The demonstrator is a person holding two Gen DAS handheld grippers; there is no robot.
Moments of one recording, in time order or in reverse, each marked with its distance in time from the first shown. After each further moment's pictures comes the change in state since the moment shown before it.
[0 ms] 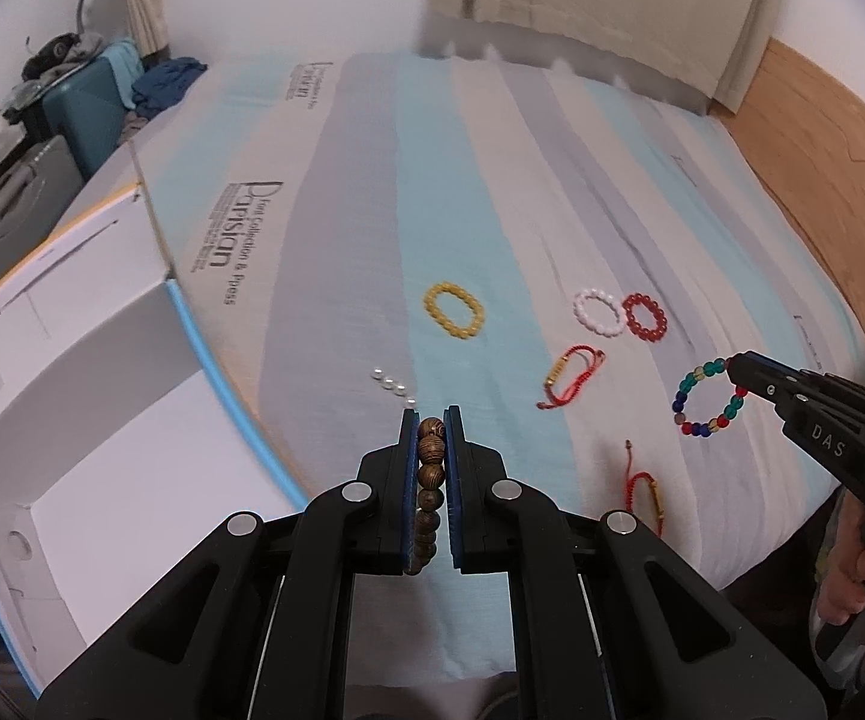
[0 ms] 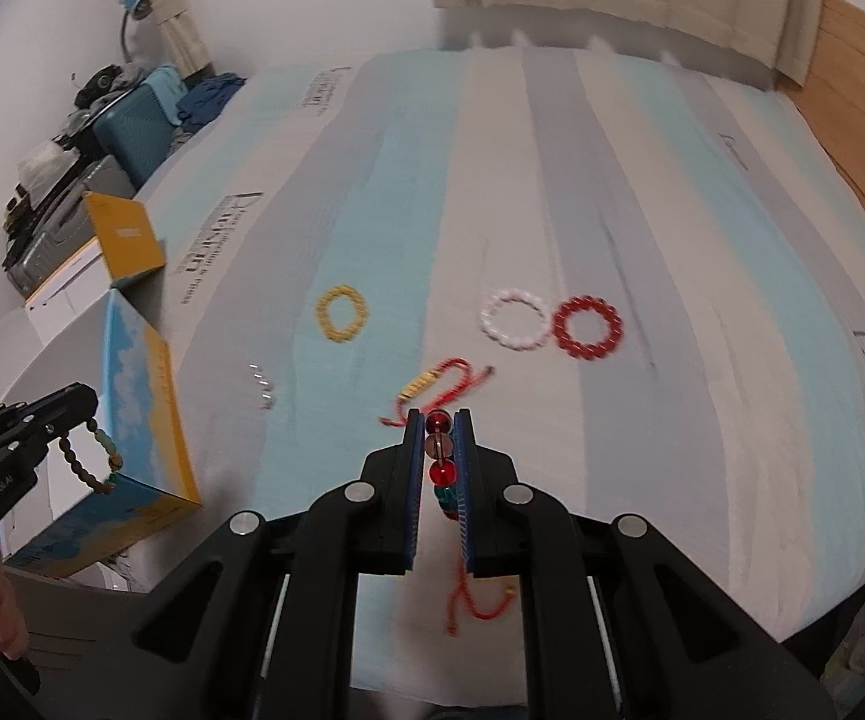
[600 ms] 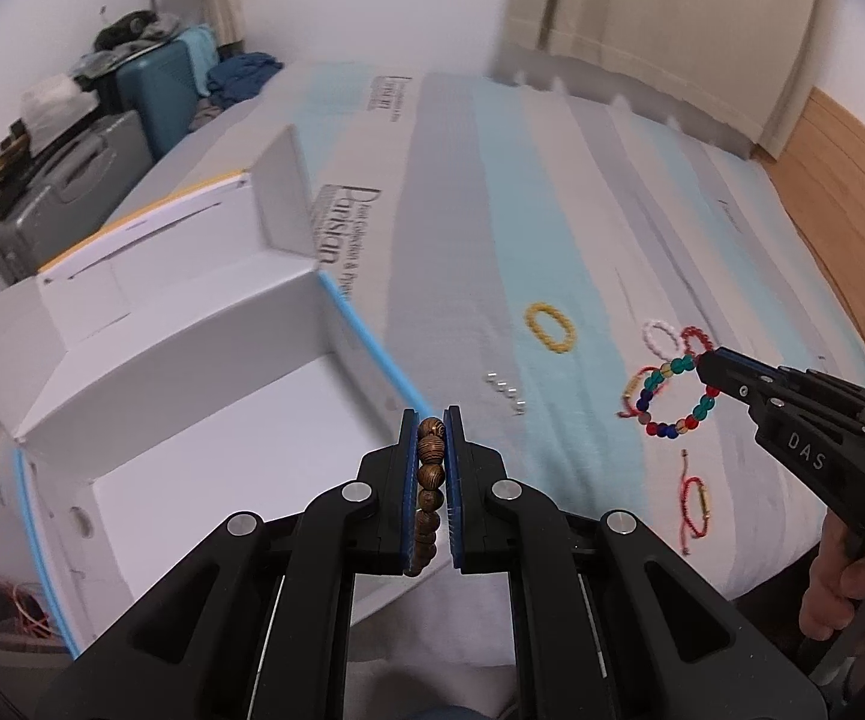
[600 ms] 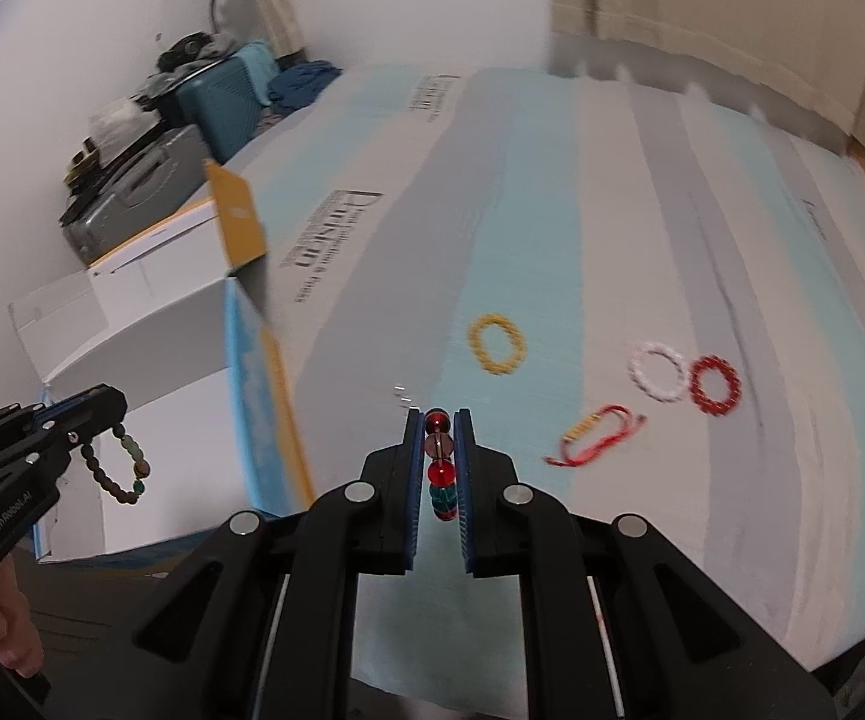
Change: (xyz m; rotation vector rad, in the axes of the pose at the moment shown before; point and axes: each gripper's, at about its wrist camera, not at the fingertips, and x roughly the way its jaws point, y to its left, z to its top) left arm -0.050 0.092 -0.016 -0.096 -0.042 0.070; right arm -0.004 0.129 0.016 -0.135 -0.022 0.100
